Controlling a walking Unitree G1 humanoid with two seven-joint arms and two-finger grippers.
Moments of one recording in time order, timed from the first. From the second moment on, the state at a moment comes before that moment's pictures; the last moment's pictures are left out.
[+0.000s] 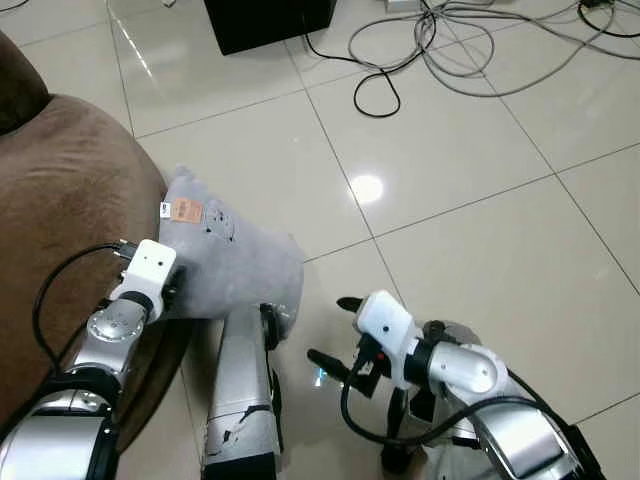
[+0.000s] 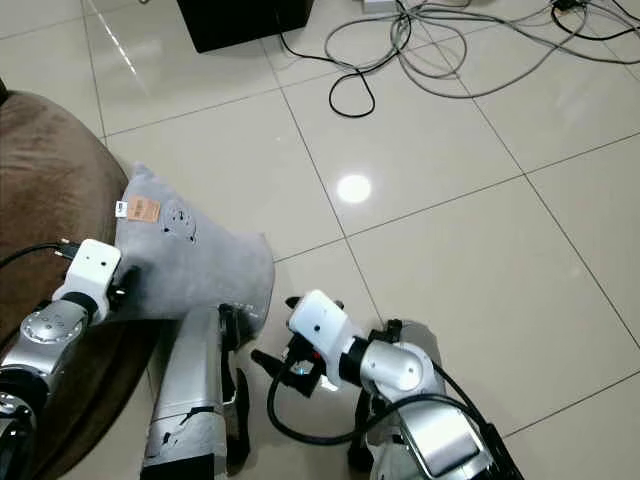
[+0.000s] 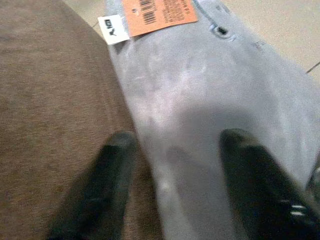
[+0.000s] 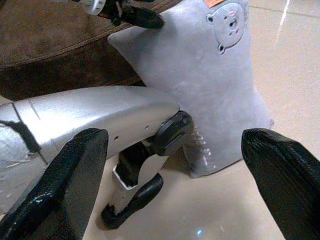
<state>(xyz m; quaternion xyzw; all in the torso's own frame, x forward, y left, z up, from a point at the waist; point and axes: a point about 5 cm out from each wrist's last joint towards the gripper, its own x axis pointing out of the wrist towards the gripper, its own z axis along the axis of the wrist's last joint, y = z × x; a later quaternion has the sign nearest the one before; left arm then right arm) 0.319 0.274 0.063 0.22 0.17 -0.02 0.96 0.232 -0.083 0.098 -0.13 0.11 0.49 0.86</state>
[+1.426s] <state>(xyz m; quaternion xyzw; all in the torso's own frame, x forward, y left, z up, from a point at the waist) 0.303 0.275 0.039 0.33 0.23 -0.02 0.92 0.196 -0.085 0.101 -0.14 0.13 0.51 0.84</state>
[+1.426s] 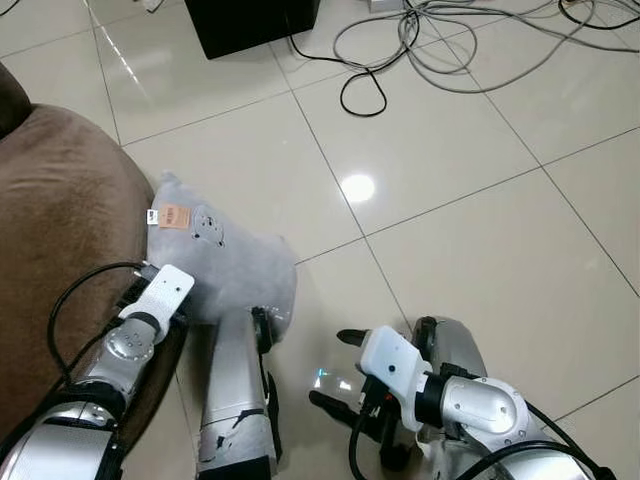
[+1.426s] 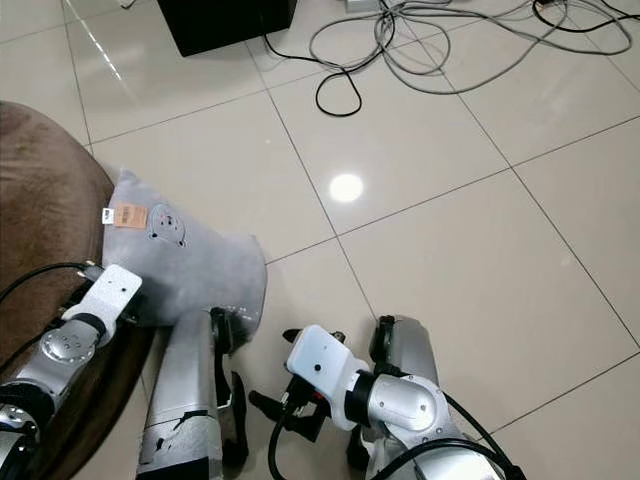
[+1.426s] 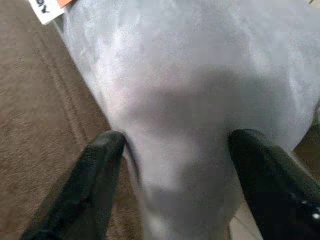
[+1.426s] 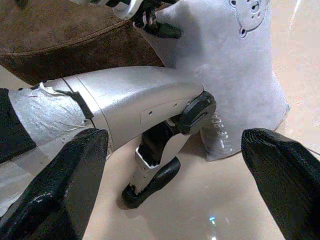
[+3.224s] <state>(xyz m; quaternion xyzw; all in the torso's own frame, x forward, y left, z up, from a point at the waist) 0.298 0.274 0.033 0.29 0.24 -0.03 0.93 0.197 -0.083 0.101 -0.15 0.13 0.51 0.84</state>
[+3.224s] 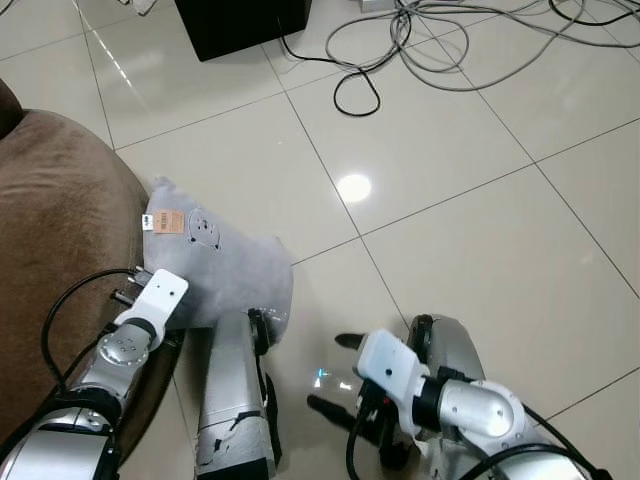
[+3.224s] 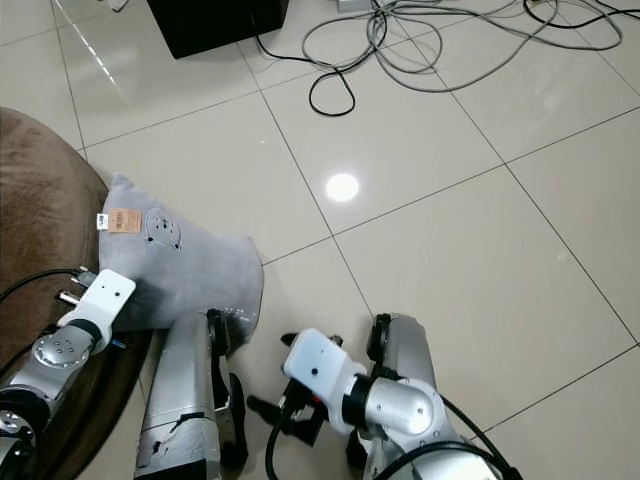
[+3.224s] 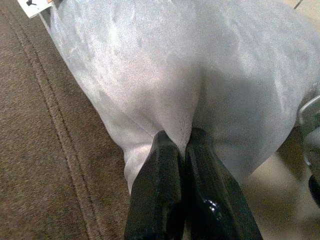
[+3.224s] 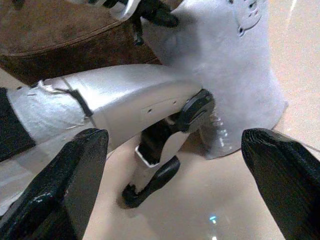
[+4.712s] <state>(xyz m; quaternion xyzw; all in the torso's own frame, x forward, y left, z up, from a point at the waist) 0.286 0.166 0.156 -0.01 -0.10 -0.10 0.99 0.288 -0.132 0.104 -0.05 0.06 0.16 0.98</state>
